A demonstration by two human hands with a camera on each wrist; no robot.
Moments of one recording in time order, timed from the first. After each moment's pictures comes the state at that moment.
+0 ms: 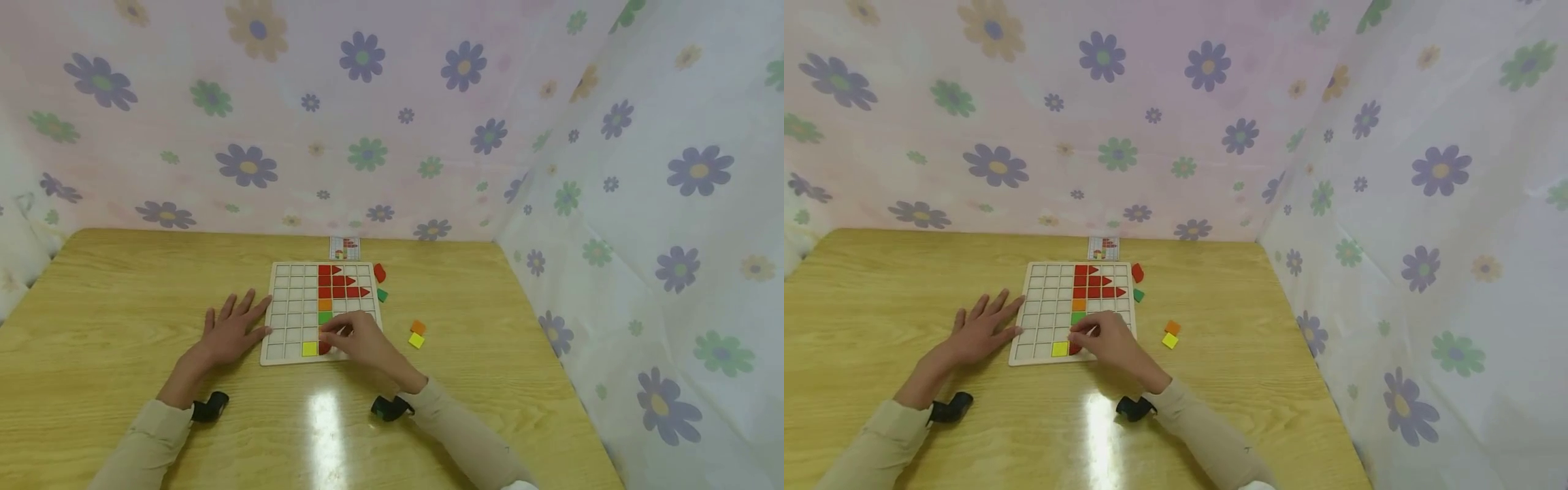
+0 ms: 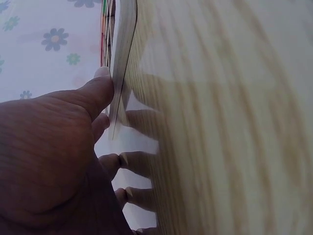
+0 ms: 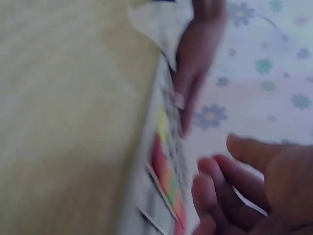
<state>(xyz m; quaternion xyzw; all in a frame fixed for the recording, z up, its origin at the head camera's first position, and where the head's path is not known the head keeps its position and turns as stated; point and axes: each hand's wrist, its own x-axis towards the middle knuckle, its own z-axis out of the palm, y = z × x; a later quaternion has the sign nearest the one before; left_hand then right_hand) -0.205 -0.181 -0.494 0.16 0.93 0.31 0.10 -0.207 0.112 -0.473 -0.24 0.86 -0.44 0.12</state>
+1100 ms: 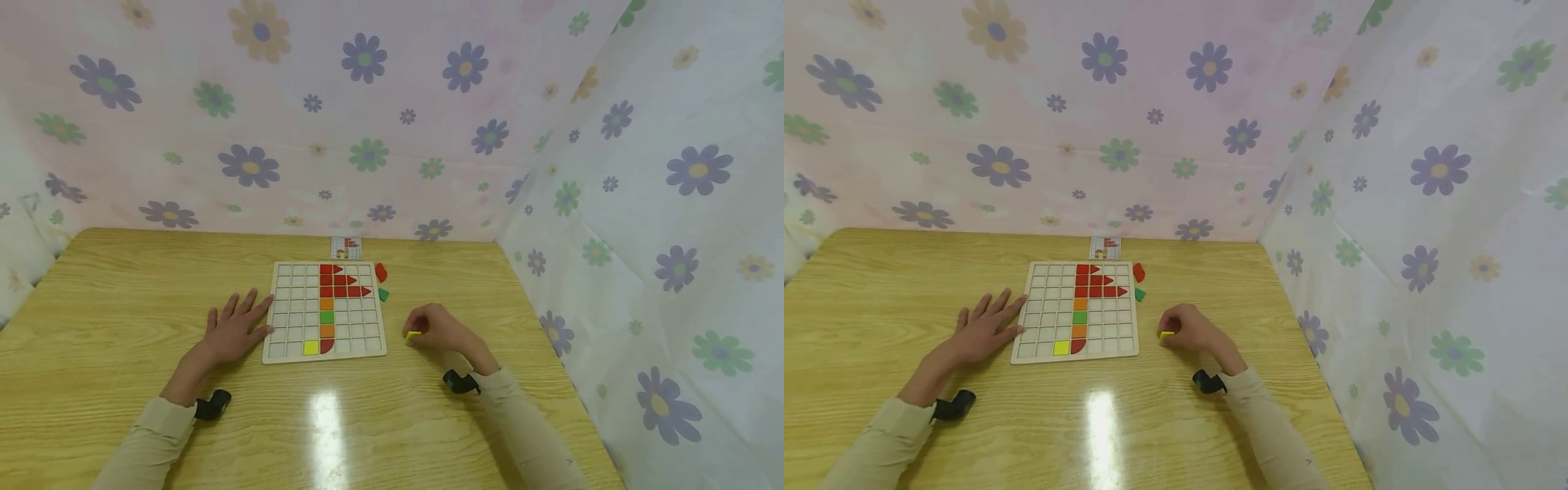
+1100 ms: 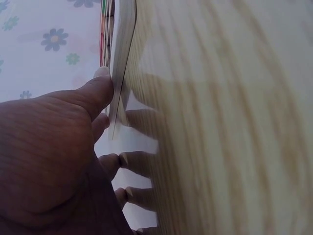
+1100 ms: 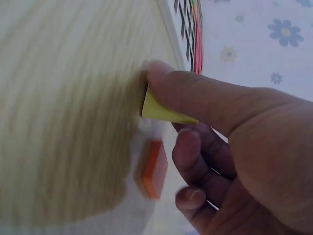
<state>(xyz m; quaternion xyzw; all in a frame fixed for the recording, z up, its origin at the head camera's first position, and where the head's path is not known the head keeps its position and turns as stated) -0.204 -0.181 -0.497 0.16 0.93 0.32 0.09 -0.239 0.256 -0.474 -0.27 0.89 -0.34 0.16</state>
